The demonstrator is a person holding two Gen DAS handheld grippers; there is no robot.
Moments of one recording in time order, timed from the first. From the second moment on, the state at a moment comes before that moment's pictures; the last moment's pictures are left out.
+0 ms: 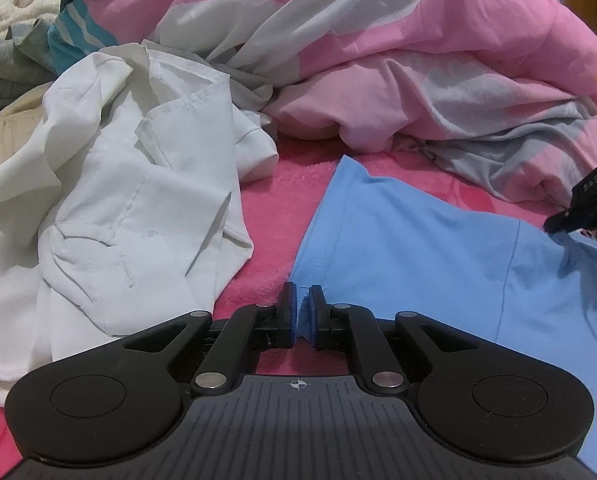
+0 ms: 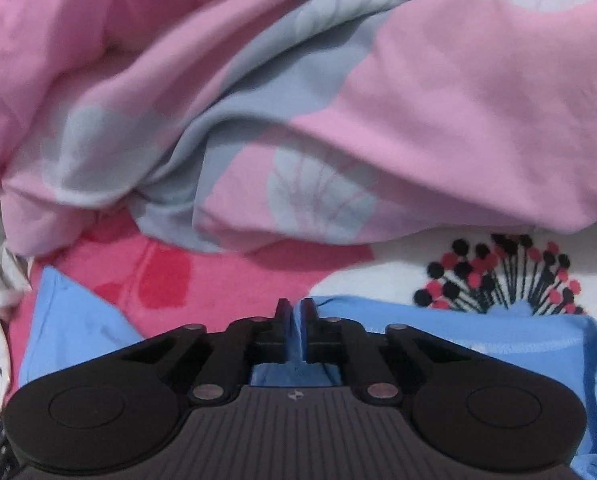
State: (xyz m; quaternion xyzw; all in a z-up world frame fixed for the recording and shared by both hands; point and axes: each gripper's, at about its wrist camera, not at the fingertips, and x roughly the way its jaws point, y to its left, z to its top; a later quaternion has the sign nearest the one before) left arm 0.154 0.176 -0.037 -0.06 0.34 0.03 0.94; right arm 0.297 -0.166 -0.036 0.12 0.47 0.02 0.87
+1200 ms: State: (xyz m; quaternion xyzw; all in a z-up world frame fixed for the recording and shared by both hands) left arm 0.154 0.180 -0.033 -0.07 0.35 0.03 0.93; right arm 0.251 -0.072 -0.025 -0.19 0.39 0.24 0.87
